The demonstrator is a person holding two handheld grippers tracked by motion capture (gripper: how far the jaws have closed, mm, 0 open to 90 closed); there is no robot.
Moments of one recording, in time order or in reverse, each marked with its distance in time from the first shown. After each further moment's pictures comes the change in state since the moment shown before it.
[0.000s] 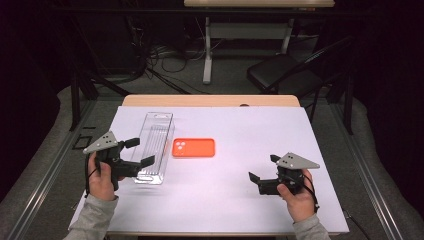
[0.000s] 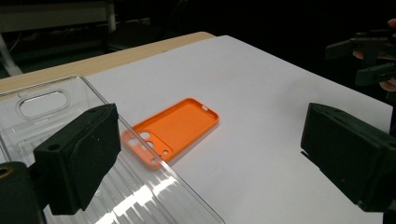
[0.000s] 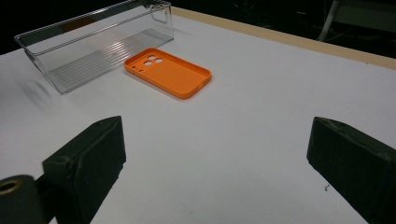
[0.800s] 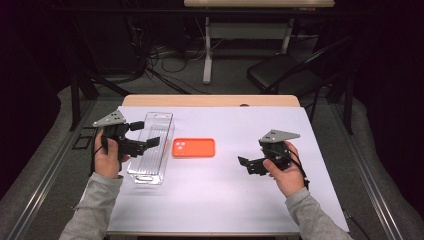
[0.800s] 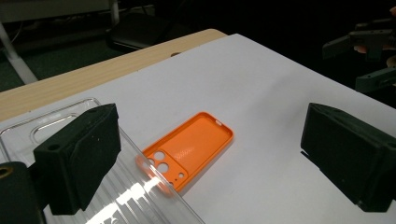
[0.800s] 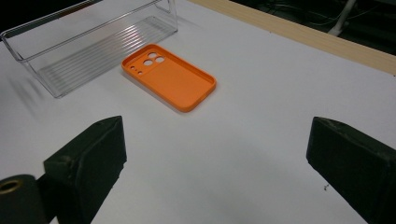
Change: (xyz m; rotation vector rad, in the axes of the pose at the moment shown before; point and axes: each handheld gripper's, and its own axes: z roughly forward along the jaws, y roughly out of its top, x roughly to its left) left arm 0.019 0.045 0.024 0.072 0.011 -0.002; right arm -0.006 0.053 0.040 0.135 0.043 -0.028
